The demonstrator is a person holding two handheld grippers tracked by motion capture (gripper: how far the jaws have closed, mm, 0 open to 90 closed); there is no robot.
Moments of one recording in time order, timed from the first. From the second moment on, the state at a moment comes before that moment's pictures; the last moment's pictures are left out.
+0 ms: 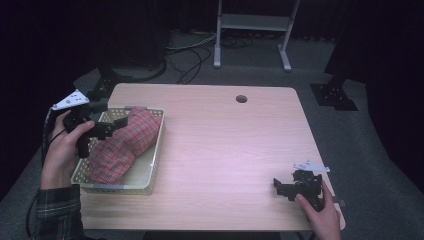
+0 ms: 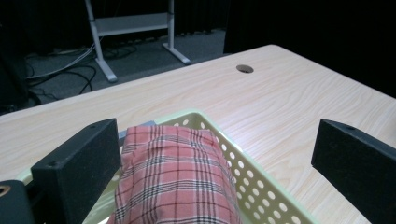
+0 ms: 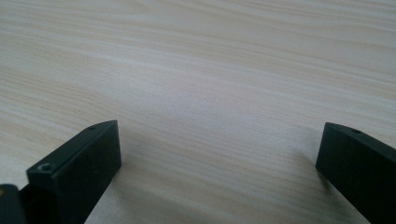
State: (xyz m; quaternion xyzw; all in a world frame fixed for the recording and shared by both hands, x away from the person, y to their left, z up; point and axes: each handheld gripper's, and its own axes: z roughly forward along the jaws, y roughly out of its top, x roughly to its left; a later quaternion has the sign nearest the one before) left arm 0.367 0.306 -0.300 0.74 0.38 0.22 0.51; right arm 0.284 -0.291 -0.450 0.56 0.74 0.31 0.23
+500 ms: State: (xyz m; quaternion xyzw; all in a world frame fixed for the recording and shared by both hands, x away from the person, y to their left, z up) left arm 0.374 0.303 -0.311 0.75 0.39 0.20 0.50; right arm 0.284 -0.291 -0.450 0.56 0.74 0.31 0.23
